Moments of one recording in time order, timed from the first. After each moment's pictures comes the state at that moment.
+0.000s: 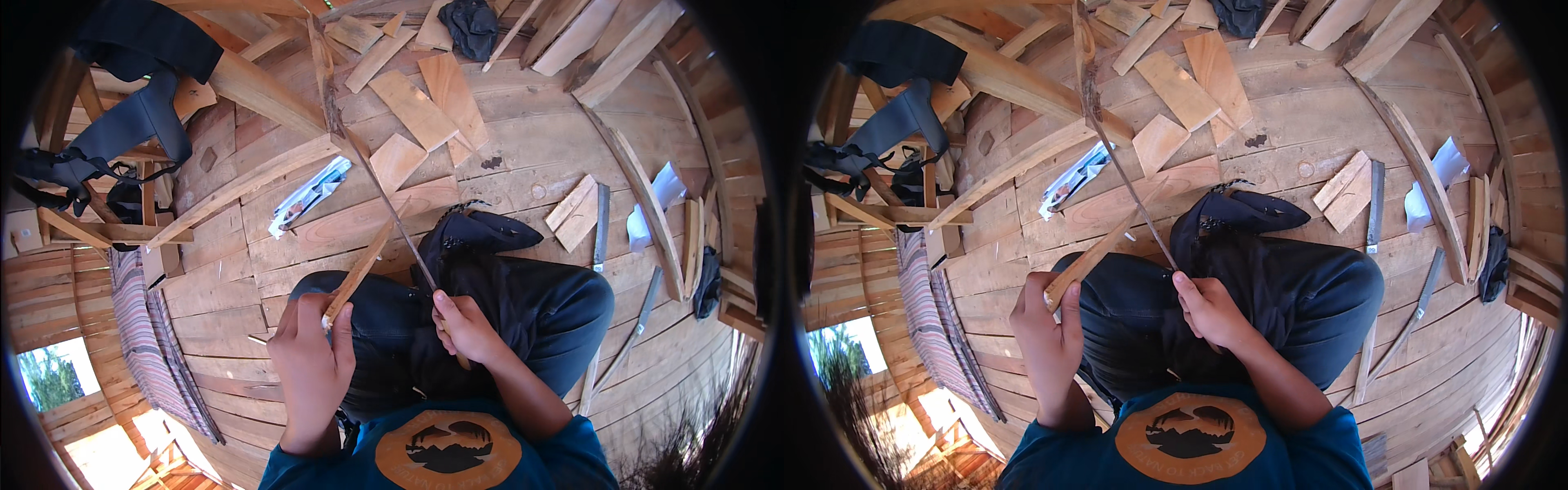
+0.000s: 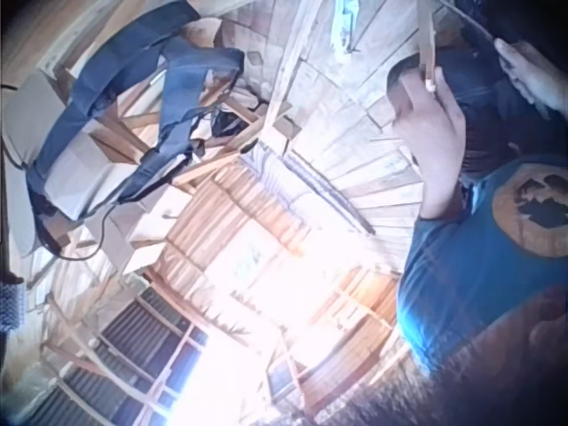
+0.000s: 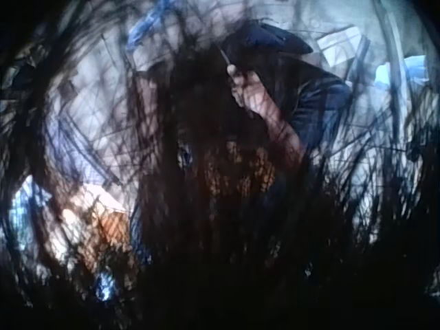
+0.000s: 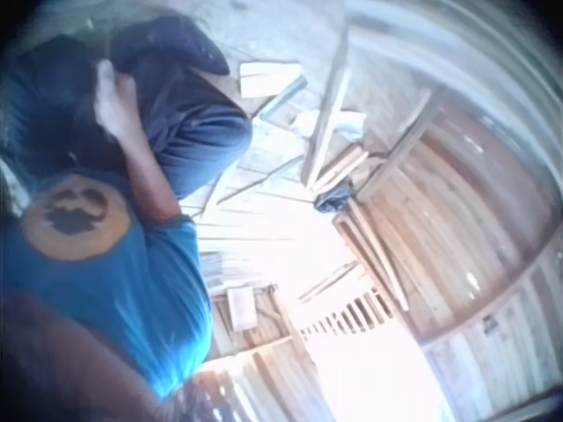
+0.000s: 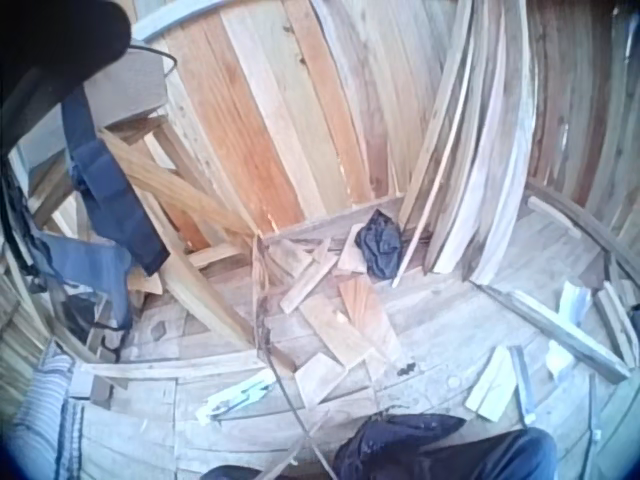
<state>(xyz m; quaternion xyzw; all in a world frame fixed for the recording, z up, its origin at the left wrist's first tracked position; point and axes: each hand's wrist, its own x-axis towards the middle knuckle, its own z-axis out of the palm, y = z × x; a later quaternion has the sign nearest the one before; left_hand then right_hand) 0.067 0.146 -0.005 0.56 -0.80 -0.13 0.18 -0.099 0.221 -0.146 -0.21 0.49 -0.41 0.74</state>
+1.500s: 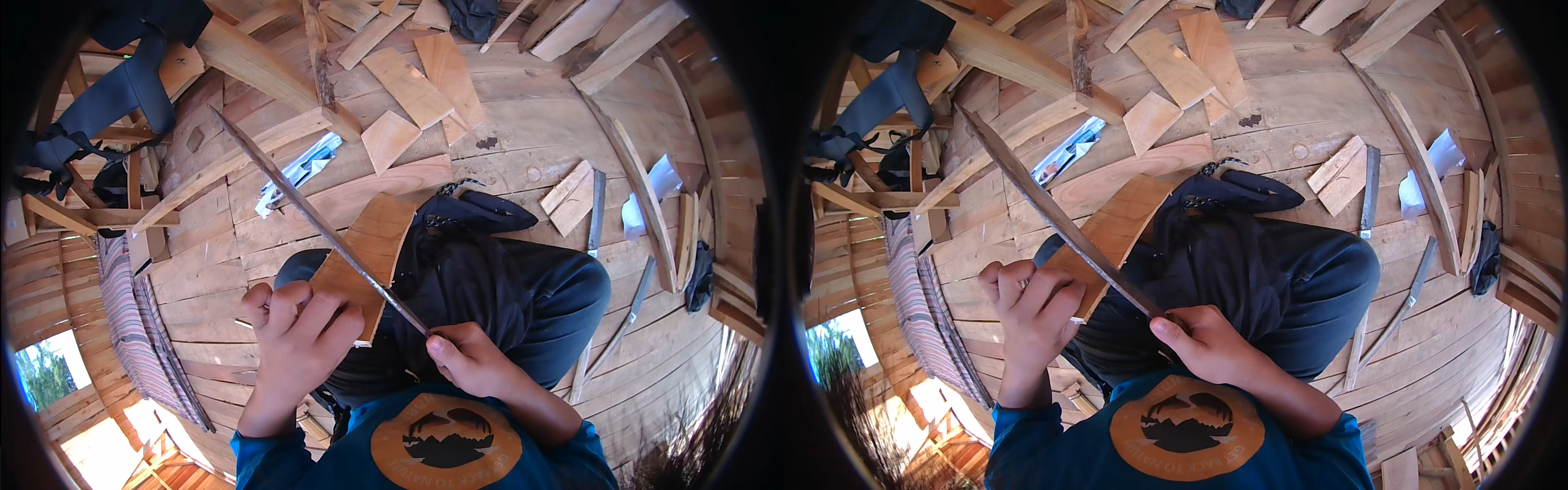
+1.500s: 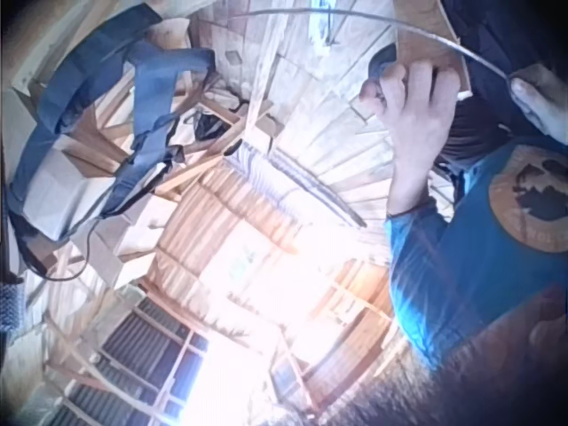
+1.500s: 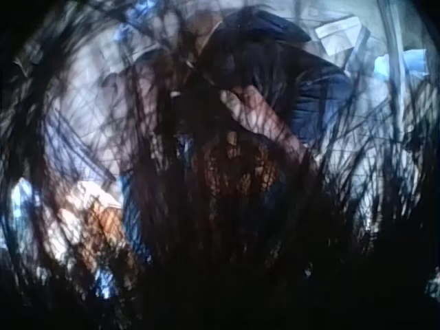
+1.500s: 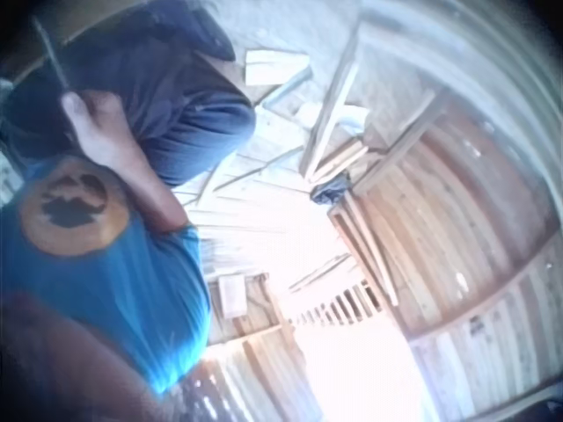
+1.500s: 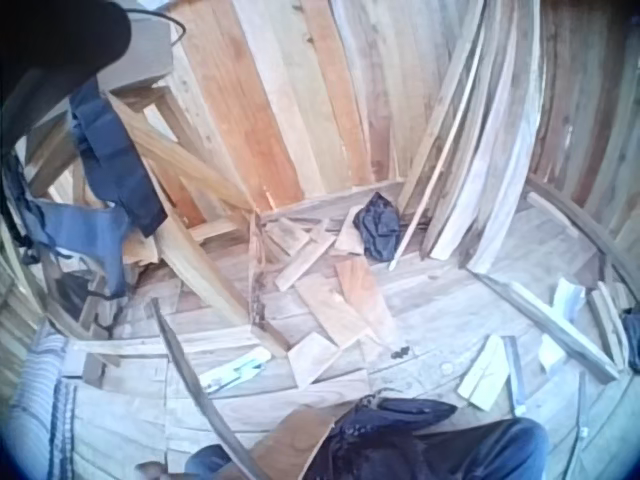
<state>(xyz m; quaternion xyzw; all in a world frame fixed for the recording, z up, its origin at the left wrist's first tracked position) 0.095 0.141 -0.010 0.31 -0.94 0.06 0.10 -0.105 0.256 -0.086 -0.33 0.46 -0.36 0.74</state>
